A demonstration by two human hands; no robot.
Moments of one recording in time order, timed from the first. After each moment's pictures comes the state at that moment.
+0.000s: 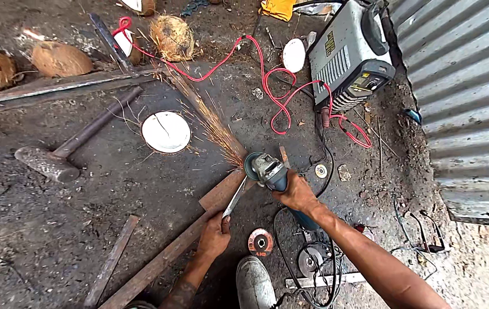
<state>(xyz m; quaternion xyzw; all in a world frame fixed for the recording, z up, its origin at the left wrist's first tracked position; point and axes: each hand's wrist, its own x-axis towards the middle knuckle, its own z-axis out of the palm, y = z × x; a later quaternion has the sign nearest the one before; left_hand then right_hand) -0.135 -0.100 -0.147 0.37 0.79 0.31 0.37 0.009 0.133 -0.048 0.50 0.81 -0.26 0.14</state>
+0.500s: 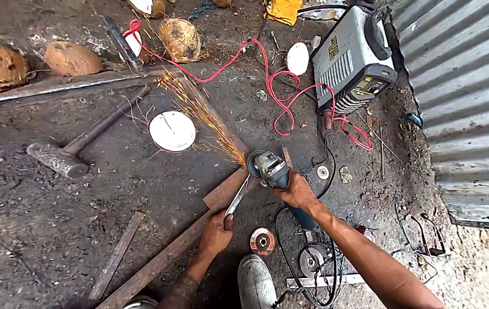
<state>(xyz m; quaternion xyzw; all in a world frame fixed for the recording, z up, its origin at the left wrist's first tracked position) -0.142 -0.099 -0.145 0.35 0.78 0.31 0.42 0.004 0.136 -0.055 0.51 0.81 -0.26 0.14</state>
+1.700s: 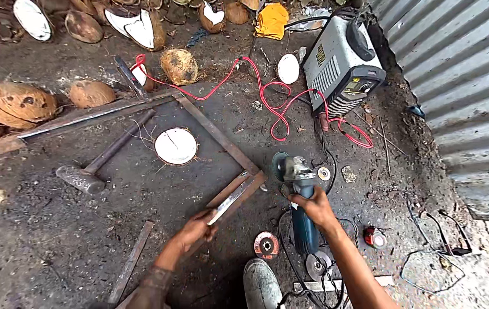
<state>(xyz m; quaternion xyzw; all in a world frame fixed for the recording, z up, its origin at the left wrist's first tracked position) -0.212 -0.110 -0.110 0.18 0.66 0.38 0.62 0.066 0.105 -0.054 0.53 0.62 -0.53 -0.23</state>
